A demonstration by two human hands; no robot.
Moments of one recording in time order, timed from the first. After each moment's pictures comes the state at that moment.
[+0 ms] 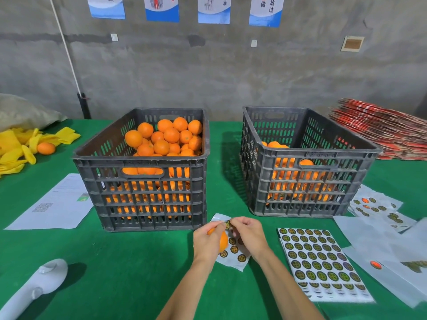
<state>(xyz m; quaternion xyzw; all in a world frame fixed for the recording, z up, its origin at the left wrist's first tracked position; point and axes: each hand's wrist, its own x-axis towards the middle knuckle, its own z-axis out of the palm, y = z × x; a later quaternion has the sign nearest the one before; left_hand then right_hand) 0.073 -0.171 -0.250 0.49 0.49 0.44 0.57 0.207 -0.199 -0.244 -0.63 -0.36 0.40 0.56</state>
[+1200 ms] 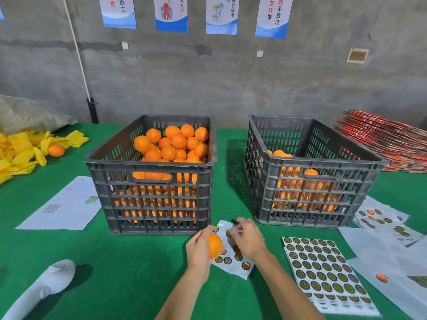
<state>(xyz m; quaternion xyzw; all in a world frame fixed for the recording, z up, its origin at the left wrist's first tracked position) 0.052 -0.162 -0.251 0.24 0.48 0.47 0.70 0.203 -0.179 -0.237 -0.79 -0.52 0.16 0.28</state>
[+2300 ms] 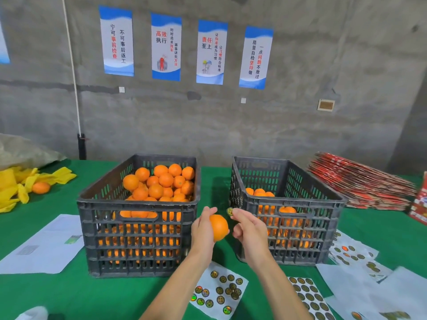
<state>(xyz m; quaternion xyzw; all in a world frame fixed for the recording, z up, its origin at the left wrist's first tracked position) 0.106 -0.149 -0.099 0.39 0.37 0.53 0.65 0.207 -0.217 -0.085 -0.48 -0.35 0.35 0.73</state>
